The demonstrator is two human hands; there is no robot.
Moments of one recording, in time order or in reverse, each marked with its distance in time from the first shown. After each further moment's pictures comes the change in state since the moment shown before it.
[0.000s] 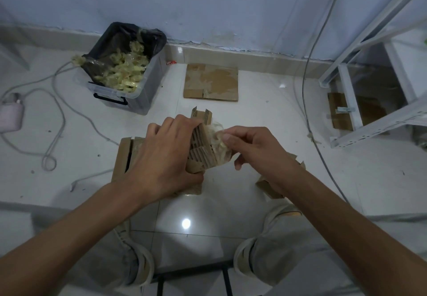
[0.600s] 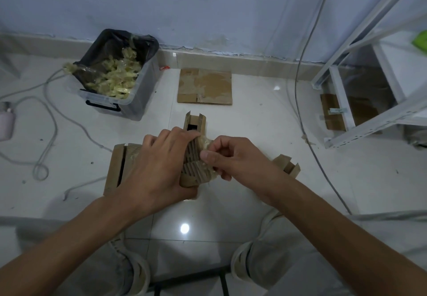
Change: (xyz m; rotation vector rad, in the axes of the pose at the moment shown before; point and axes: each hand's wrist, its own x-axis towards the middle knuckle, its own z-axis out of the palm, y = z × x) left_hand -0.006 0.003 0.007 -0.067 -0.024 0.081; right_hand -0.007 0.000 0.014 0.063 -0.086 0.082
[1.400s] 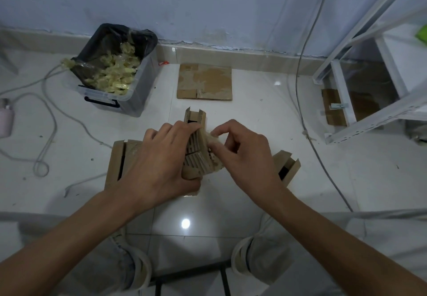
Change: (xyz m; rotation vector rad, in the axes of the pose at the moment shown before) left_hand 0.006 0.004 -0.004 -0.008 -0.011 -0.033; right_hand 0.005 0.019 0.004 -0.453 0.414 -0.320
